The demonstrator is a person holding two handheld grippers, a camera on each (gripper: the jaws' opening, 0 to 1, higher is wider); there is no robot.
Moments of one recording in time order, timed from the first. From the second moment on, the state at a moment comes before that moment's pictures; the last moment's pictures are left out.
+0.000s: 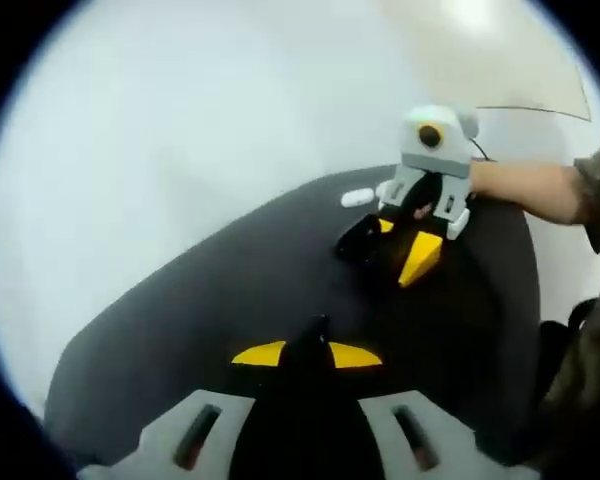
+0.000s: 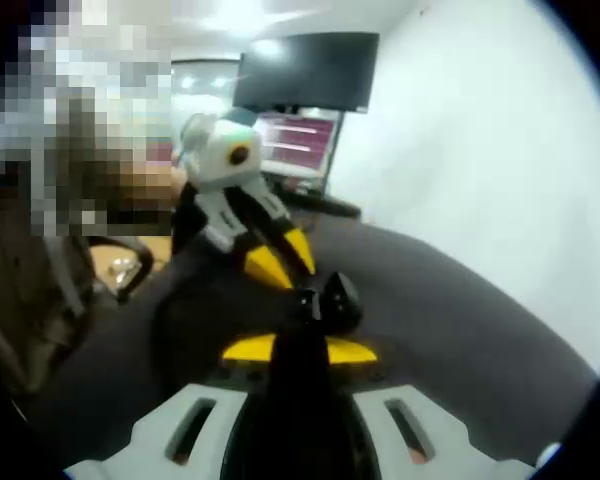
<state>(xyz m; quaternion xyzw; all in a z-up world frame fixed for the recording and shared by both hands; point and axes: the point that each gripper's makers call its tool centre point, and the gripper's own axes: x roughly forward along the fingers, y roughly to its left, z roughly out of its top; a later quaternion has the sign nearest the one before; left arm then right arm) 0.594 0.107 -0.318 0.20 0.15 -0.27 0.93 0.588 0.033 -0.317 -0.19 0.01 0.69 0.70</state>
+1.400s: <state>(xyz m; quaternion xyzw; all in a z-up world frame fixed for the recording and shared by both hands) 0.581 0.129 -0.318 0.17 0.22 -0.34 0.90 0.587 0.032 -0.316 -0.19 0.01 0.69 0.70</state>
